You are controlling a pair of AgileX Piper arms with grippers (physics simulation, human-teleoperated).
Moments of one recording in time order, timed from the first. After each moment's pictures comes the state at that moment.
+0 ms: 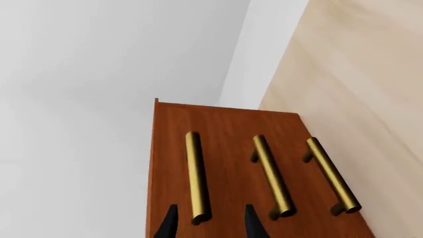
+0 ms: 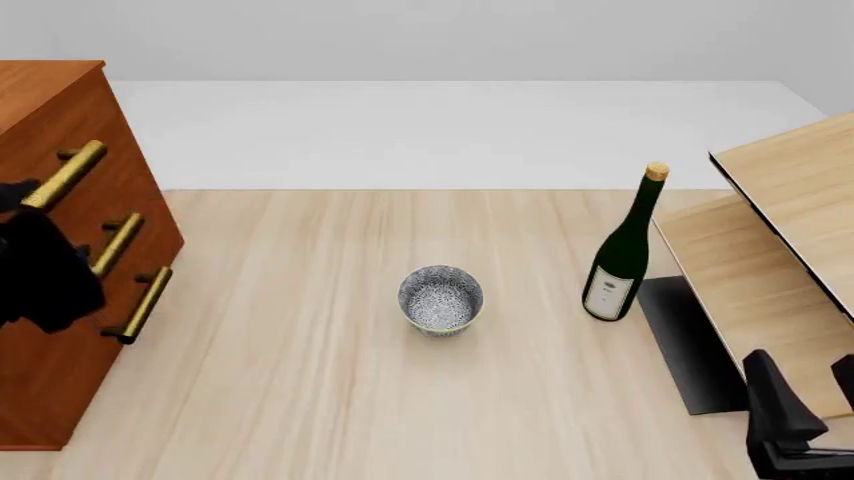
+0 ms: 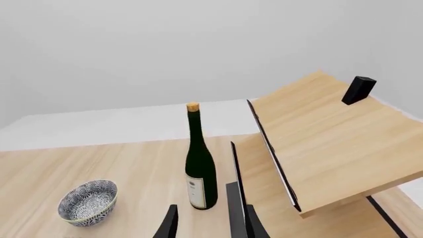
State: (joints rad) left arm 0.20 0.98 -0.52 -0.17 1.38; right arm -0.02 0.04 -0.01 -0.02 0.07
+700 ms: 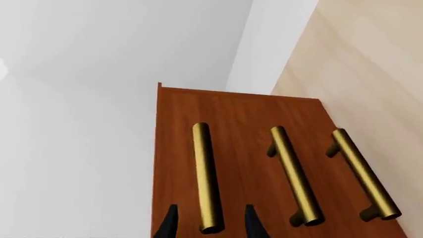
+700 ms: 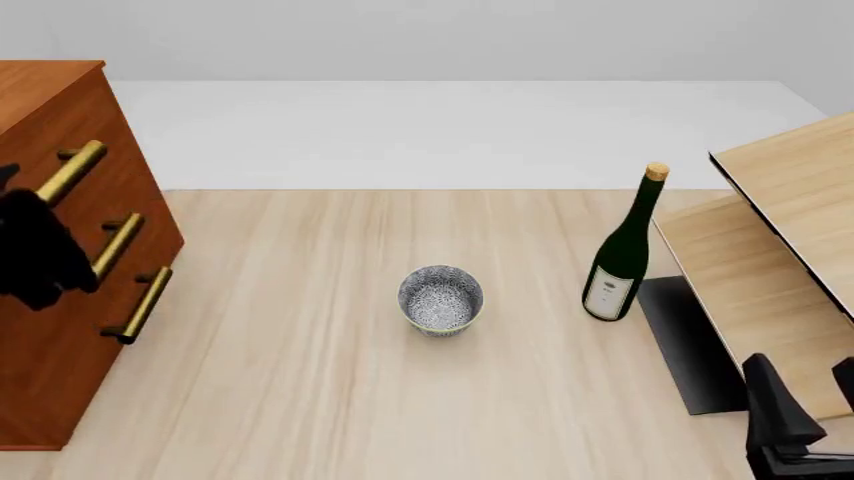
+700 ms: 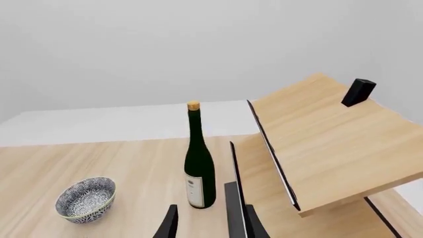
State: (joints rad) left arm 0.29 1.13 -0.59 -0.27 1.41; right arm -0.02 0.01 -0.01 0.00 0.05
